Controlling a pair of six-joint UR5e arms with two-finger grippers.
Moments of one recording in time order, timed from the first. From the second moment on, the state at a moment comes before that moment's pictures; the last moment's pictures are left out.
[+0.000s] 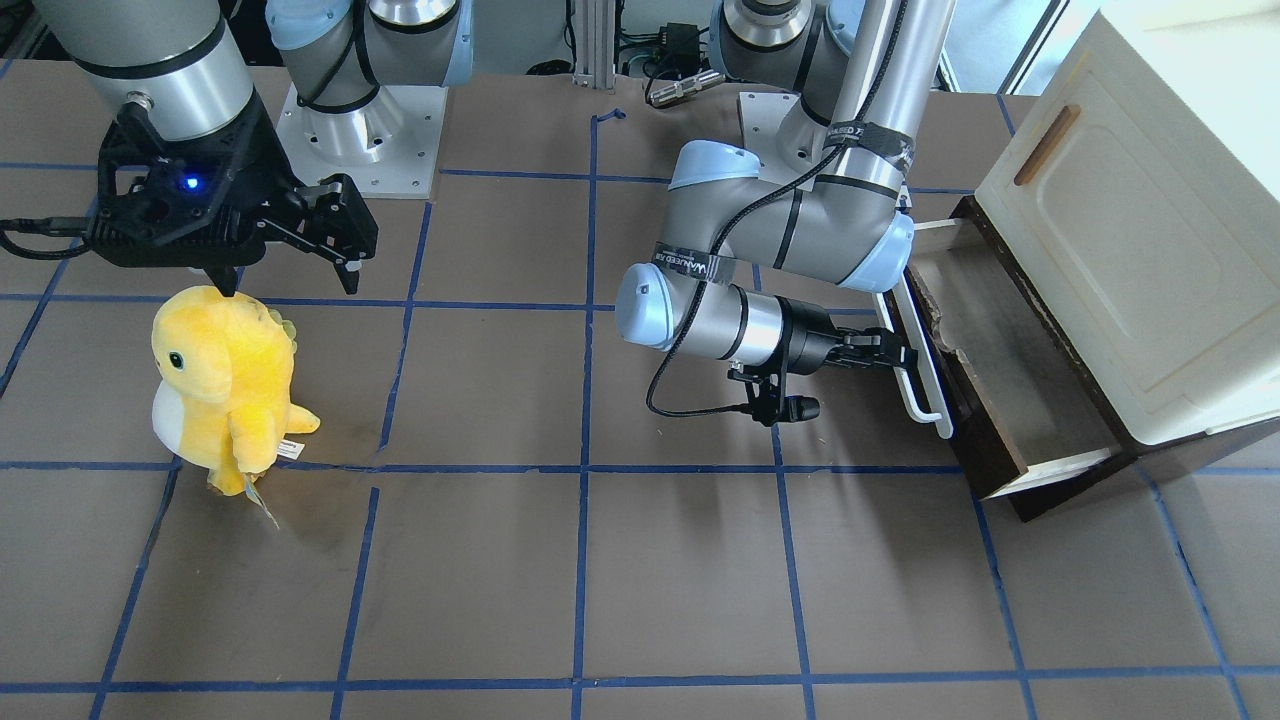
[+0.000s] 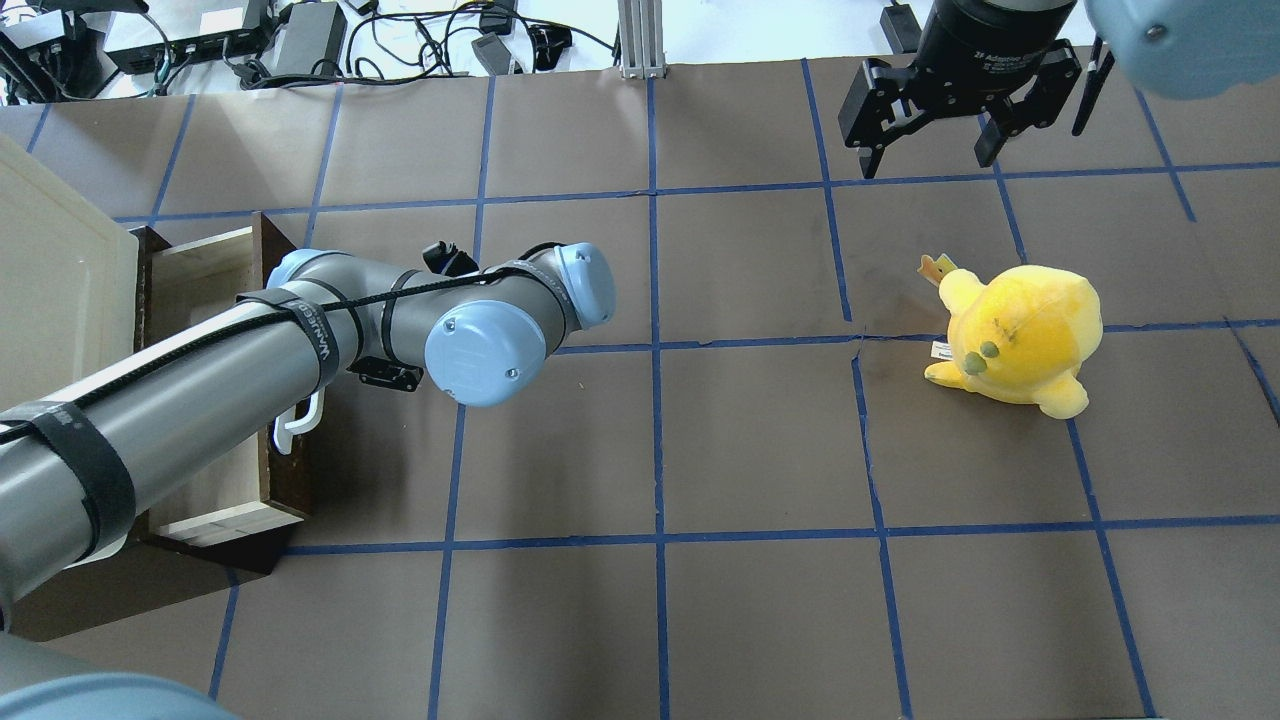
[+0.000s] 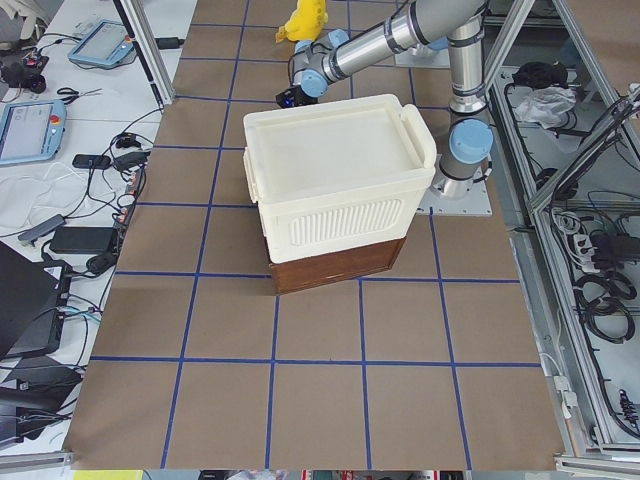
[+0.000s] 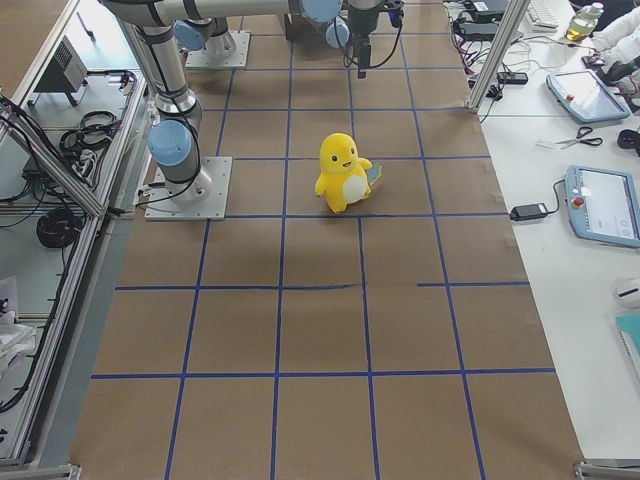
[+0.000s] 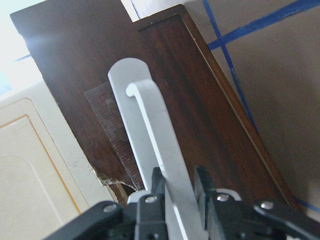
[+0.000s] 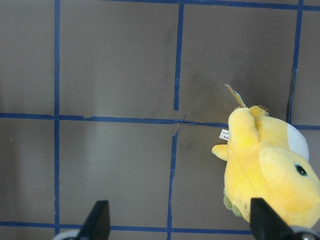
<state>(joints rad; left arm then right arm) -1.86 -1.98 -1.85 -1.58 2.69 -0.33 1.60 -1.48 1.44 -1.57 -1.58 -0.02</state>
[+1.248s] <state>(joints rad) -1.86 -1.98 -1.85 -1.58 2.69 -0.33 1.60 -1.48 1.44 -1.57 -1.58 -0.02</state>
